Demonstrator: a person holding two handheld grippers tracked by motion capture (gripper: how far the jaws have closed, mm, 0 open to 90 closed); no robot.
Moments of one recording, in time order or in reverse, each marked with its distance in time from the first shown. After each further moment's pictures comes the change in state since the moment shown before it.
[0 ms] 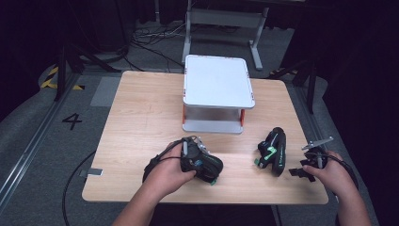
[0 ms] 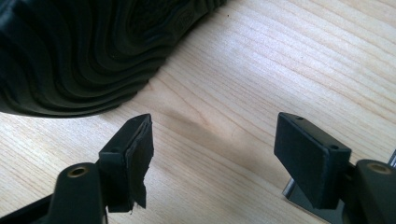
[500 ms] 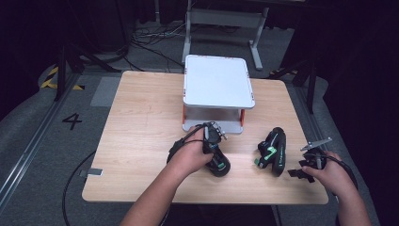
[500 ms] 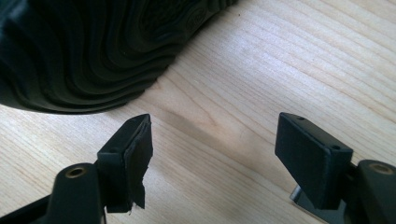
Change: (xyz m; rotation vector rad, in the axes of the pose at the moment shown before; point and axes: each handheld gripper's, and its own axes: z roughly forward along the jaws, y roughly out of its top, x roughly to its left) left arm 0.028 0.056 0.037 -0.022 0.100 0.034; right arm 0.003 0.000 0.000 -0.003 0.009 -0.025
